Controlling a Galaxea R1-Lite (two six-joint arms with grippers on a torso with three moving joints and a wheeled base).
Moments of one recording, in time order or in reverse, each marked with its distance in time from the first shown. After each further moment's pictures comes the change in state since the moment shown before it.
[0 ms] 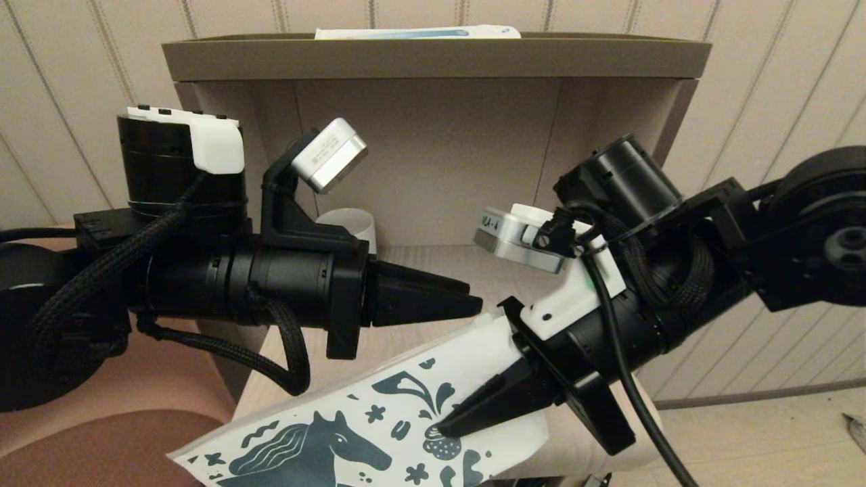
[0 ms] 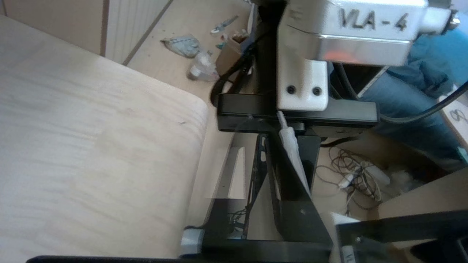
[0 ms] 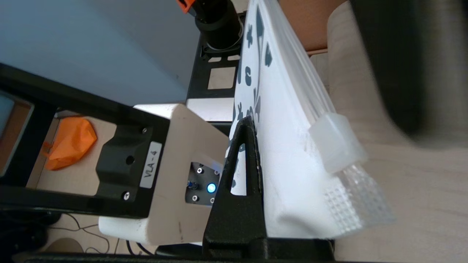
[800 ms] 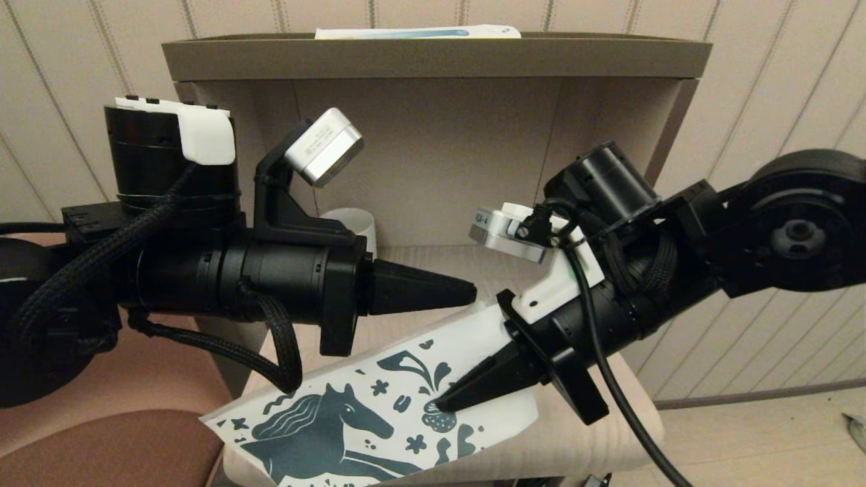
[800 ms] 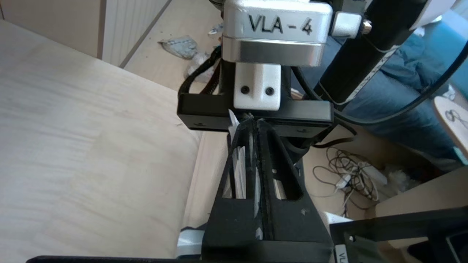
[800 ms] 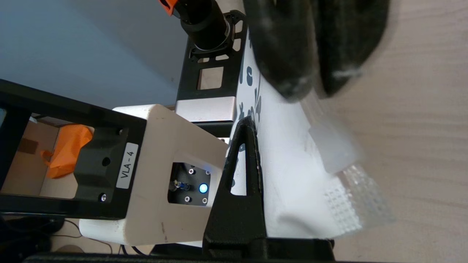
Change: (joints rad) left arm 0.000 -0.013 -0.009 0.014 -0.007 -0.007; right arm -0.043 0.046 -0.025 0.002 0.008 -0.001
